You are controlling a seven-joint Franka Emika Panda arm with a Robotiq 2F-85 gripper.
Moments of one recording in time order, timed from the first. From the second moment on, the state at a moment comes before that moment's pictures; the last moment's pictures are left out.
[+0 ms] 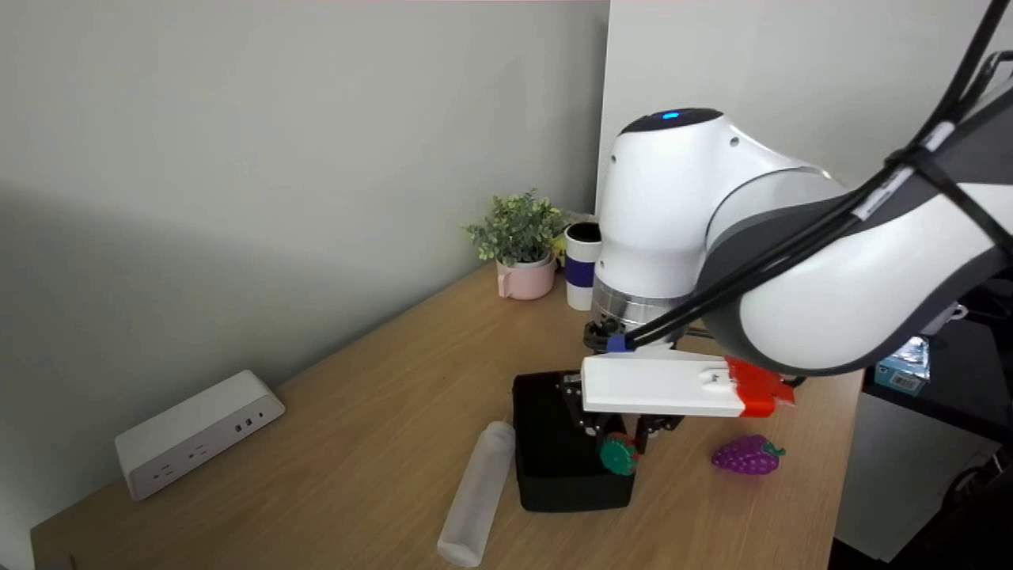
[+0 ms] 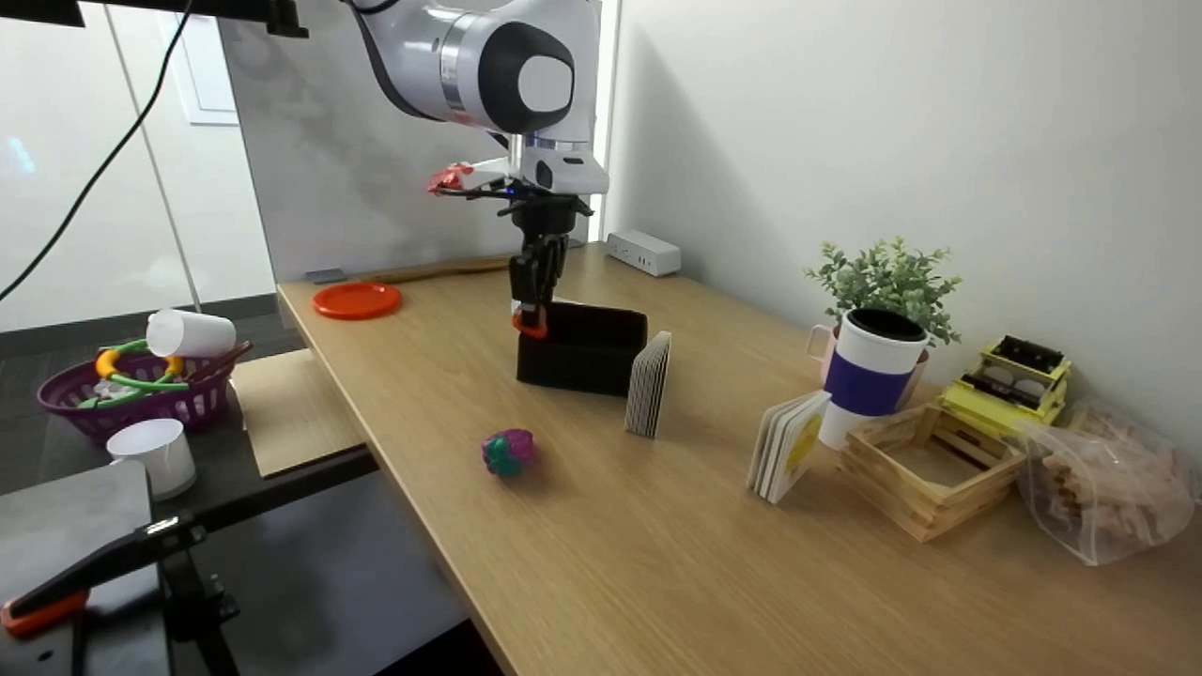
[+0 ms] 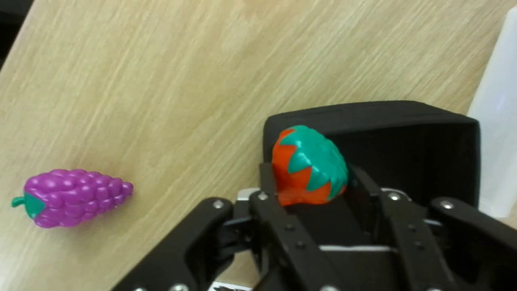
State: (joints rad) arm 0.34 0.54 -0.01 -1.92 0.07 2.47 1.21
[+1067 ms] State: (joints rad) arm 0.34 0.38 -0.01 -2.17 -0.01 2.48 1.40
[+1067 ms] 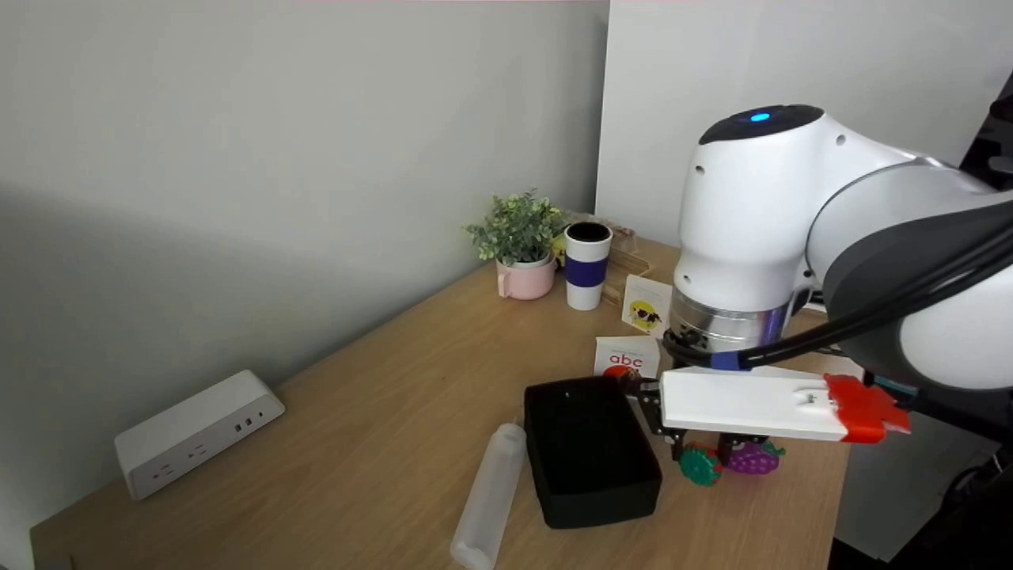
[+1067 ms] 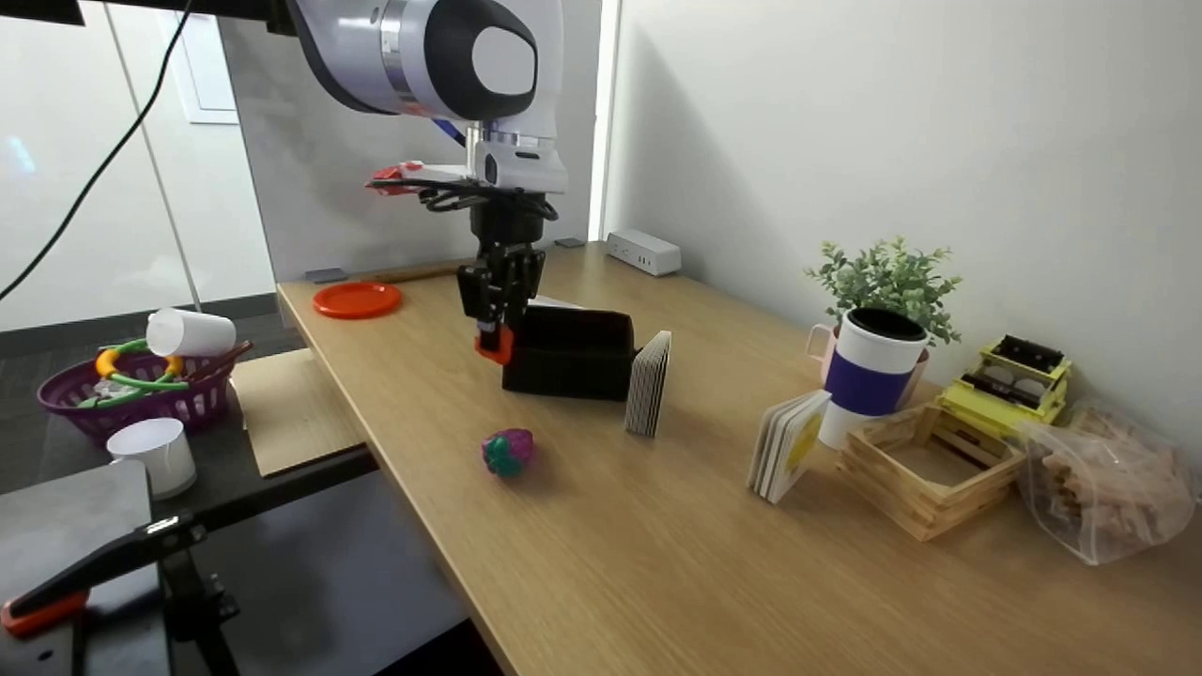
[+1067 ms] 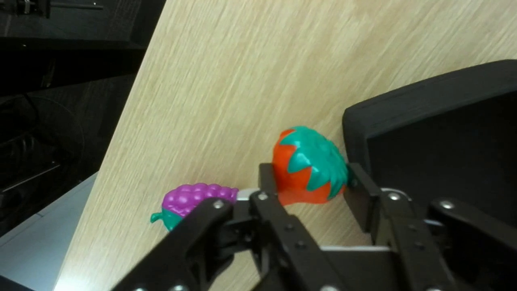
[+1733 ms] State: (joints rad) arm 0.24 0.46 0.04 -2.21 0.13 2.52 1.23
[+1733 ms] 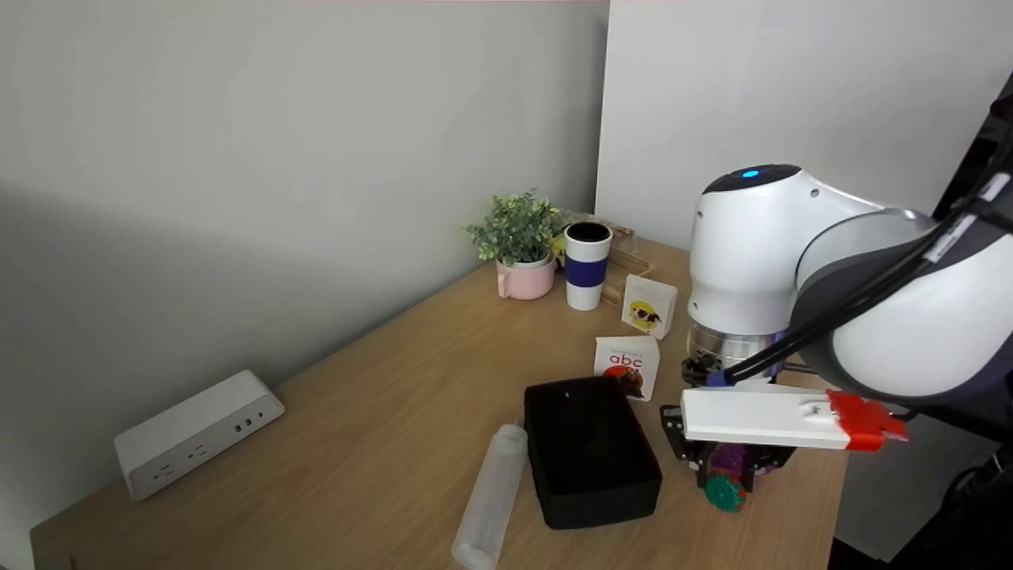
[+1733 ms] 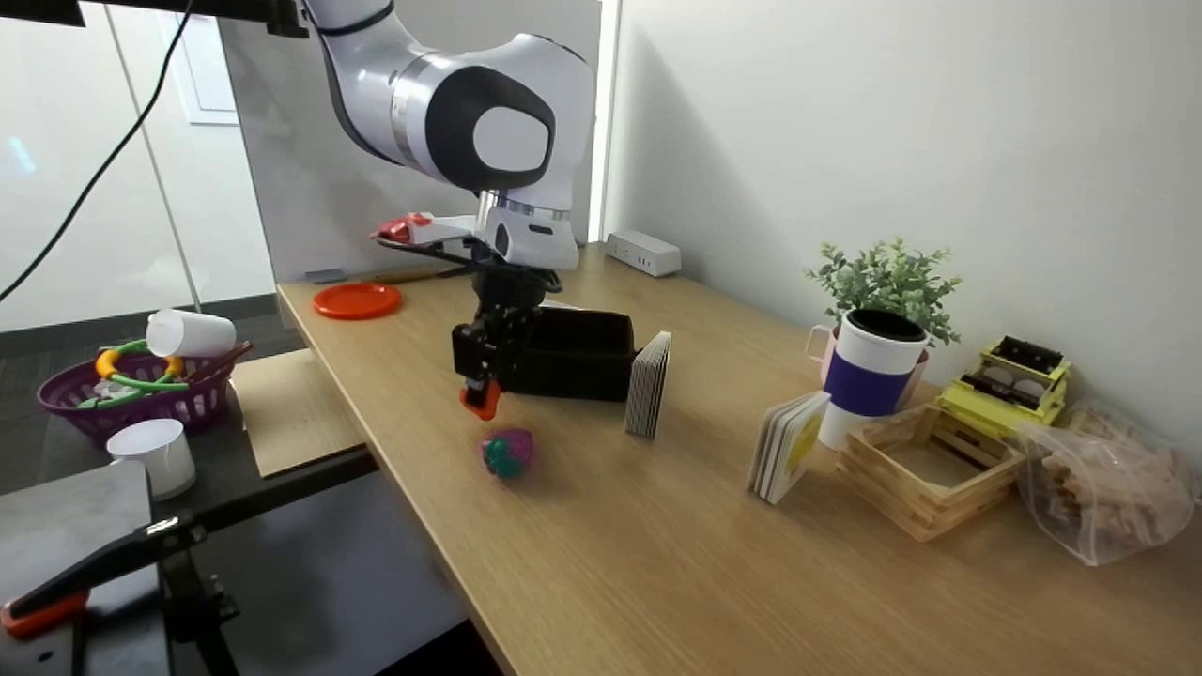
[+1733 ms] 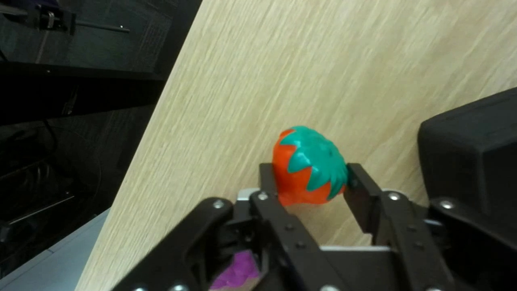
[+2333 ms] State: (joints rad) arm 0.21 0.55 0.04 -2.12 0.15 2.51 1.13
